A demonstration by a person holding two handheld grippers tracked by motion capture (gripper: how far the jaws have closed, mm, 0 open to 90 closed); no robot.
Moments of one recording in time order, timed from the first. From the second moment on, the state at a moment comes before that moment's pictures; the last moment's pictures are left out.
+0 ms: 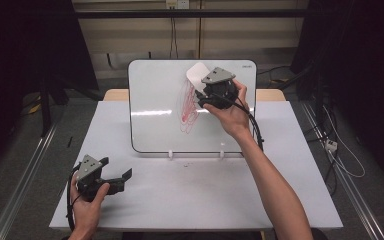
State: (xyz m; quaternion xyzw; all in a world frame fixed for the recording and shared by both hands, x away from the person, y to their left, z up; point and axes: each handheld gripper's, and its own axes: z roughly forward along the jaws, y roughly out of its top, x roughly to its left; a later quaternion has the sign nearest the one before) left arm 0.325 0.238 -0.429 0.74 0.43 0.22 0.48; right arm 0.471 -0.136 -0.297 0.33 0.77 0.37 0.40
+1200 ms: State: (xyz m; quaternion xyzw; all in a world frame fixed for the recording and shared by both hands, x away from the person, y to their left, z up) left arm 0.324 0.239 -0.428 0.73 0.43 0.22 0.48; right arm 0.496 -0.115 -0.308 0.34 0.77 0.29 0.45
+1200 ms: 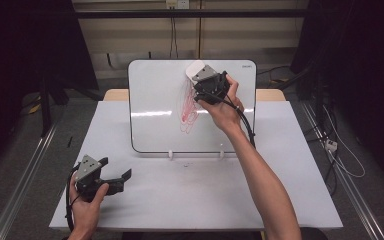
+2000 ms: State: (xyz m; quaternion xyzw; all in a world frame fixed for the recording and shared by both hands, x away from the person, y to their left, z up) left arm 0.324 0.238 -0.428 0.74 0.42 0.22 0.48; right arm 0.487 -0.100 -0.322 0.32 0.78 0.29 0.45
